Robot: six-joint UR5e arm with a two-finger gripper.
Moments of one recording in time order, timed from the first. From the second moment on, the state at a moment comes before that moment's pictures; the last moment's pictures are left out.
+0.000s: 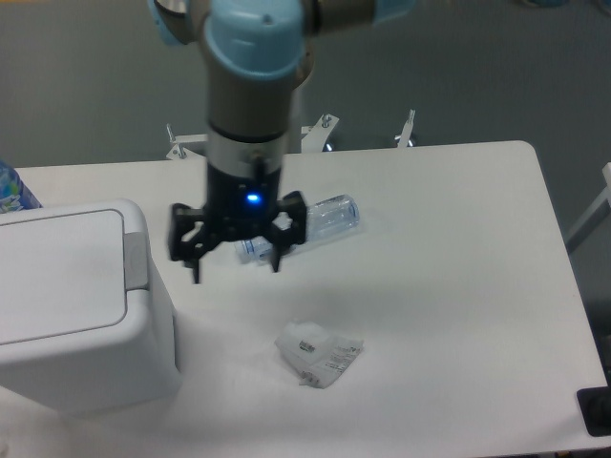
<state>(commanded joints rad) 2.23 -1.81 -1.34 -1.28 1.34 -0.02</state>
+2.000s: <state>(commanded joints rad) 2.21 -1.80 -1.39 -1.28 1.35 -0.02</state>
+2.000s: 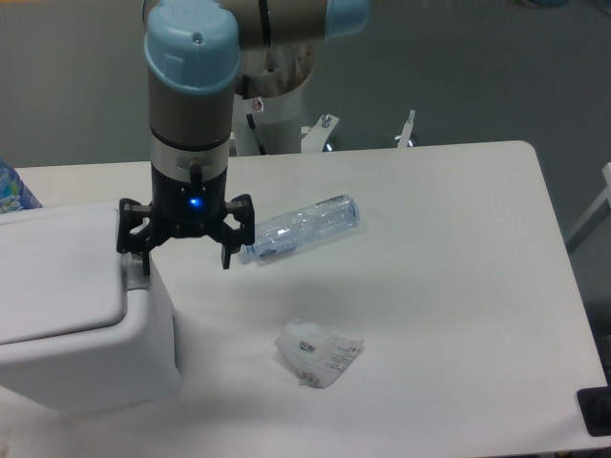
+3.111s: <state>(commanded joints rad) 2.67 -1.76 -1.36 -1.28 1.66 0.57</state>
